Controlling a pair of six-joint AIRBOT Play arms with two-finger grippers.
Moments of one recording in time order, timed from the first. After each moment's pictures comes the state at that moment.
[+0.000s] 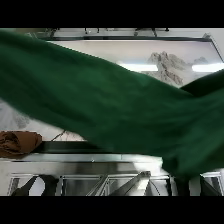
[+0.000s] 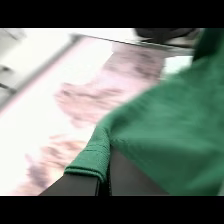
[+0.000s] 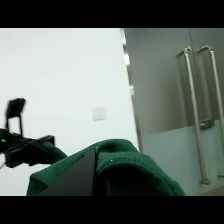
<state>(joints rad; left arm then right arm) 0.59 -0.85 1.72 -2.99 1.76 2.46 -0.83 -0.55 0.97 0.61 1.59 0.71</state>
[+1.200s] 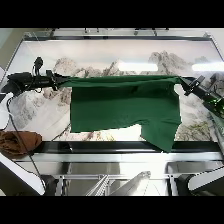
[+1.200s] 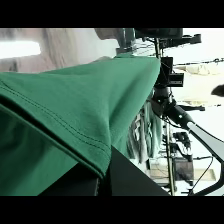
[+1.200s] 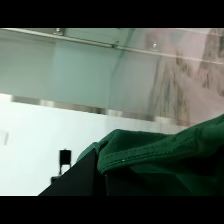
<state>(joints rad) 0.29 -2.04 1.61 -2.92 1.51 2.24 -0.53 -1.90 1.13 0.25 1.38 0.59</state>
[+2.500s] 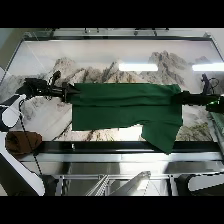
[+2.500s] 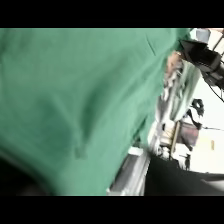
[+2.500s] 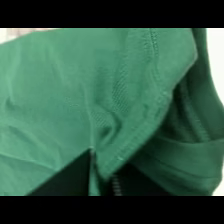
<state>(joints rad) 0.21 -2.09 1.54 -2.71 1.53 2.13 -0.47 -1.71 1.06 -0.42 1.05 0.59</state>
